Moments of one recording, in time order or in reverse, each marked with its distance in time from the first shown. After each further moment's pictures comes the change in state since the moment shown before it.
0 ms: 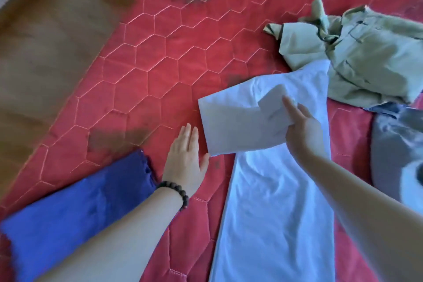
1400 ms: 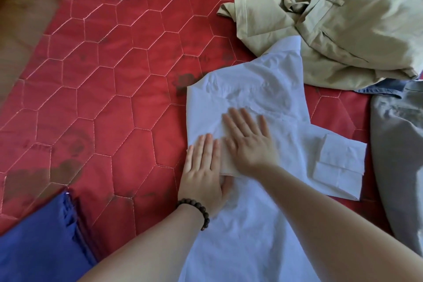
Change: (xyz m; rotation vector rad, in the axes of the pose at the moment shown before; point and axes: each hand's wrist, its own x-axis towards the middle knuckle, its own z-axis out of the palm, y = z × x) left_hand 0.058 0.101 0.139 0.377 -0.114 0.211; right_hand 0.038 0.111 0.093 -0.328 -0.266 -0.268
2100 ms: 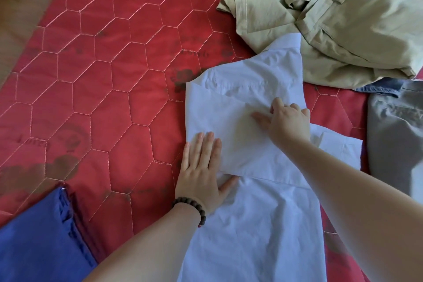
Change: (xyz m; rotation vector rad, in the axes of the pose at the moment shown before) left_hand -0.003 -0.003 0.004 0.004 -0.023 0.023; right_hand 0.021 0.057 -0.043 -0.027 0.098 0.375
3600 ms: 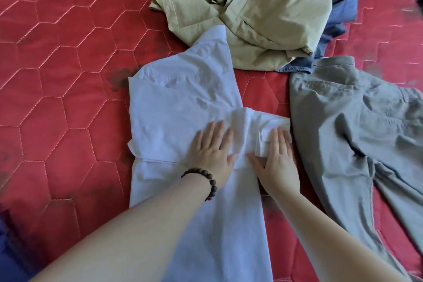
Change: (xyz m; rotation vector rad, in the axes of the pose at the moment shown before) left_hand 0.038 0.124 -0.009 -0.097 -0.164 0.229; right_hand -0.151 0.107 0.001 0.212 -0.015 0.206
